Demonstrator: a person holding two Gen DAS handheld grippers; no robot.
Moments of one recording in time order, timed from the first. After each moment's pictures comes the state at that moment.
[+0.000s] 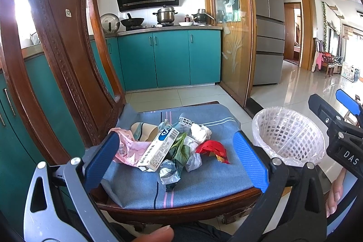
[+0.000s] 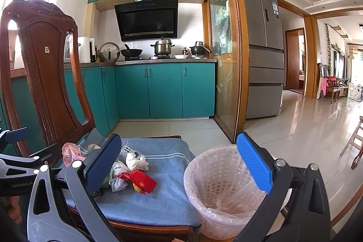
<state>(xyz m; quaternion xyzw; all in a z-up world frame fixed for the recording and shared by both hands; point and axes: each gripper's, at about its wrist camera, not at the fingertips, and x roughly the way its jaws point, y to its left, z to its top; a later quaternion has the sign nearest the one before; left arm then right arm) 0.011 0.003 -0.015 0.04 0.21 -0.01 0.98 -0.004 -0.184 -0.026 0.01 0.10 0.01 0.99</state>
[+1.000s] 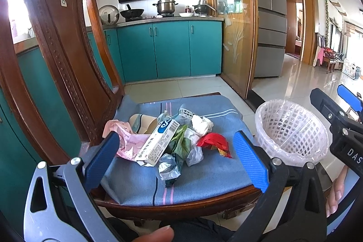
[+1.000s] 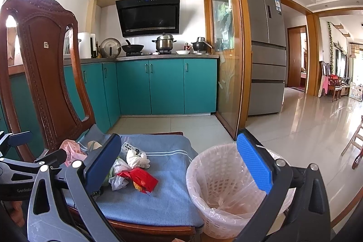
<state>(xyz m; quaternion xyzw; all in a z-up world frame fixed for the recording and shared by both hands) 0.029 0.003 -0.026 0.03 0.24 0.00 0.97 0.010 -0.182 -0.034 0.00 0.11 0.01 0.99</state>
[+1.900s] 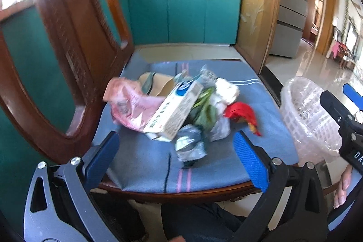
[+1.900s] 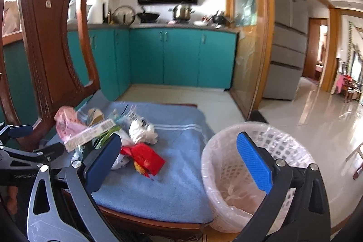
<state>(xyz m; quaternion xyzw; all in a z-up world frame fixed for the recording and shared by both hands) 0.078 0.046 -0.084 -0.01 0.36 0.04 0.93 0.074 -0.162 -0.076 -0.04 0.21 0.06 0.97</state>
